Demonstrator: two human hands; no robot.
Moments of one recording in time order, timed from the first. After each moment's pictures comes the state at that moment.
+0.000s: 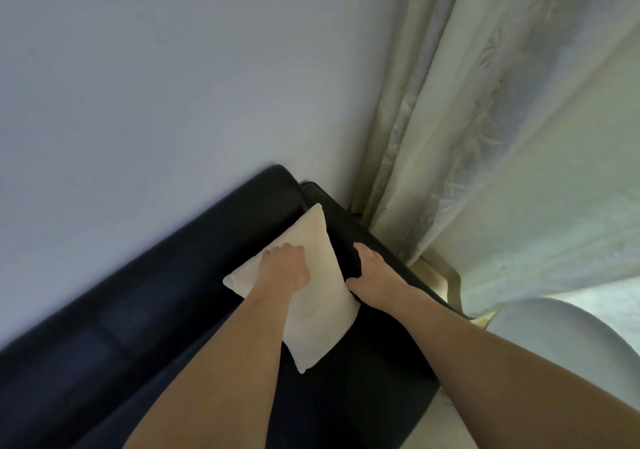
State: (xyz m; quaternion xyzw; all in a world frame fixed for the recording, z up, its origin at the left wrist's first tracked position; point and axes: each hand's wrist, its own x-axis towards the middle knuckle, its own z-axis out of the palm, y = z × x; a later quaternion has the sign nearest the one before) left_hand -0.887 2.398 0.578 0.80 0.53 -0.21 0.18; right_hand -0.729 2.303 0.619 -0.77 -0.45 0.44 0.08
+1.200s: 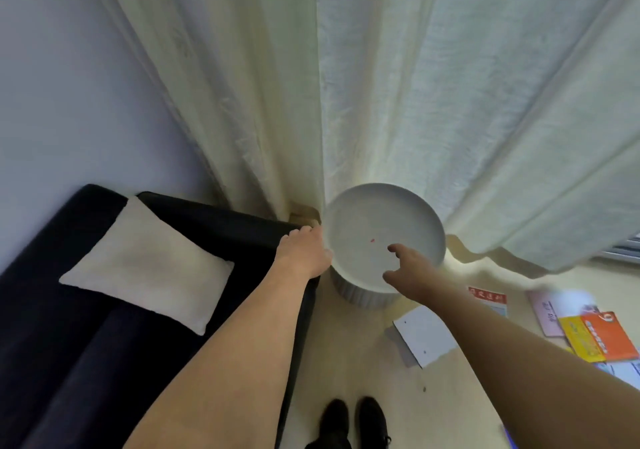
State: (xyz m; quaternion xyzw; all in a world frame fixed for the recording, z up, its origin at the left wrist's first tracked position) left_hand -0.692 1.965 0.682 0.94 0.27 -0.16 0.14; right_hand -0.605 1.772 0.695 -0.90 -0.22 0.32 0.19
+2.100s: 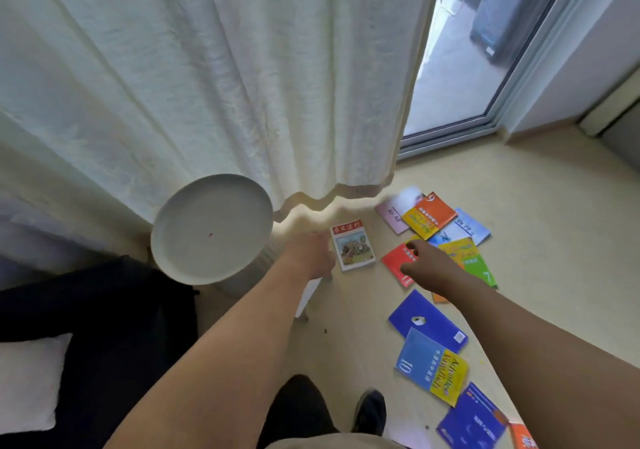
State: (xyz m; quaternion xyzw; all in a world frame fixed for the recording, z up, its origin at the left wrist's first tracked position) left_hand -0.571 1.509 0.654 0.96 0.00 -0.27 0.12; right_hand -0.585 1.276 0.667 -0.90 0.09 0.29 0.31
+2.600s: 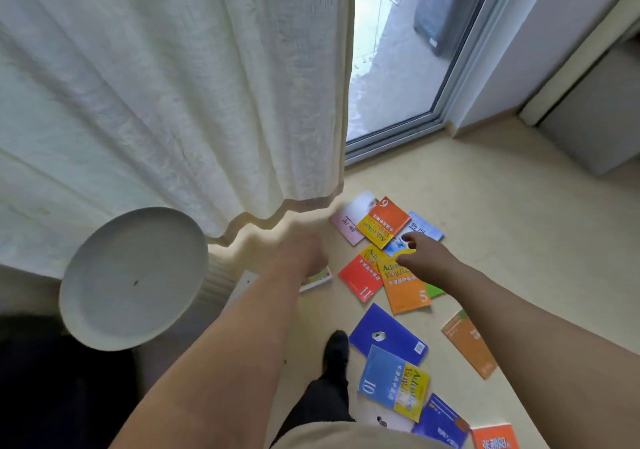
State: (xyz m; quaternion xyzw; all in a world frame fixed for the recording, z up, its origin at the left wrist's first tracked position) left_hand -0.410 1.364 0.623 0.95 -0.05 -0.30 0.08; right_hand -0.454 1.134 0.657 -0.88 0.17 0.27 0.34
